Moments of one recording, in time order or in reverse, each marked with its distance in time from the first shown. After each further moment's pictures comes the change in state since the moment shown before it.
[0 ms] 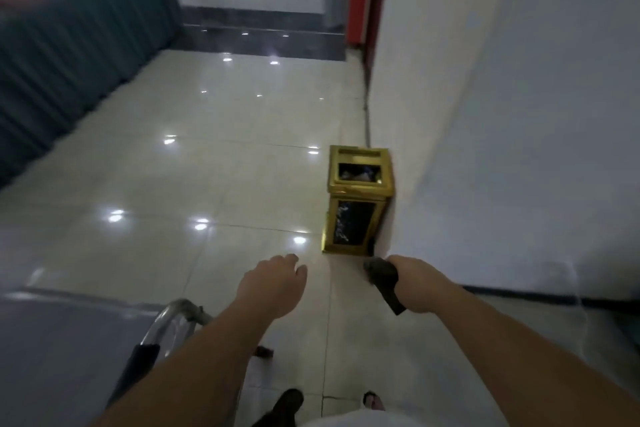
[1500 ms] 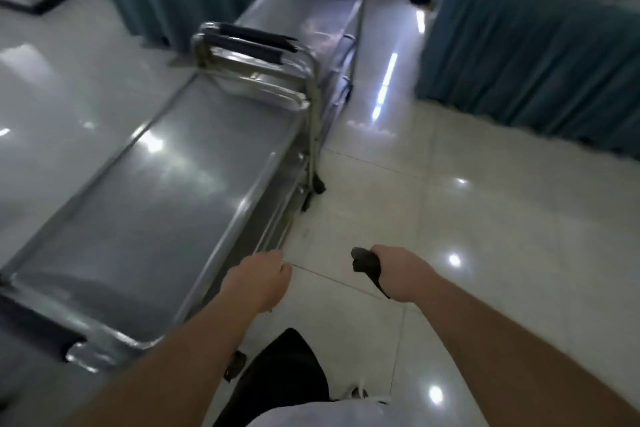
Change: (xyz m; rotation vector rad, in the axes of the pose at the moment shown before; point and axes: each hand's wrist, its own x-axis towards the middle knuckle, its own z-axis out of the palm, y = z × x) left_hand 0.221 -0.346 -0.145 -0.900 0.357 -1.566; right_hand 0.536 -0.696 0.019 -1.086 -0.601 -1.438
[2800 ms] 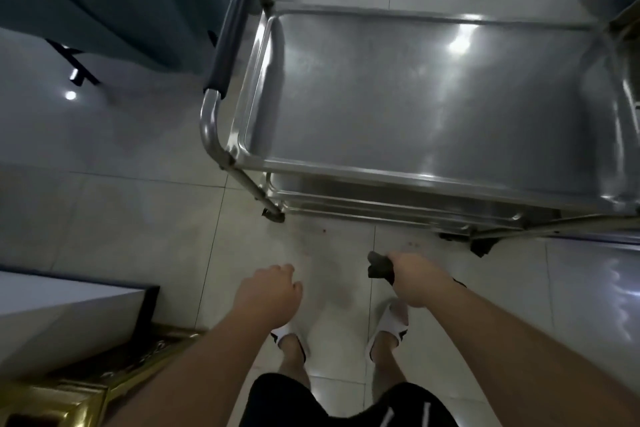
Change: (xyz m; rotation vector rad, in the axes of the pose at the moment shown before) left_hand 0.026 0.058 0.146 -0.748 -0.044 -1.015; right_hand 0.273 -0.115 0.031 -0.975 -0.595 -0.796
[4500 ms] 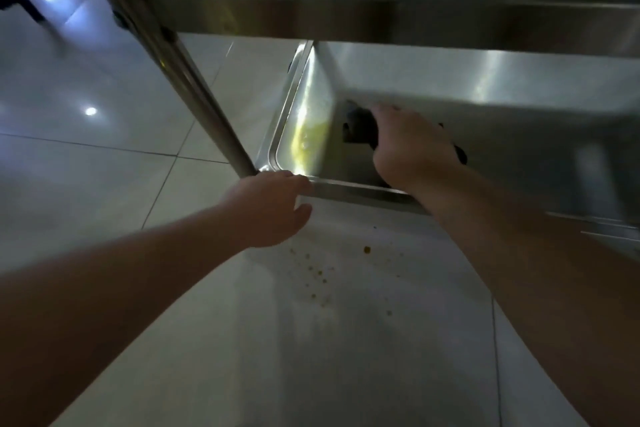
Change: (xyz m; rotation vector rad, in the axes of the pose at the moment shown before) left_hand 0.565 -0.111 0.237 0.140 0.561 0.267; right_hand 0.568 -0.063 0.175 0.054 0.855 -0.364
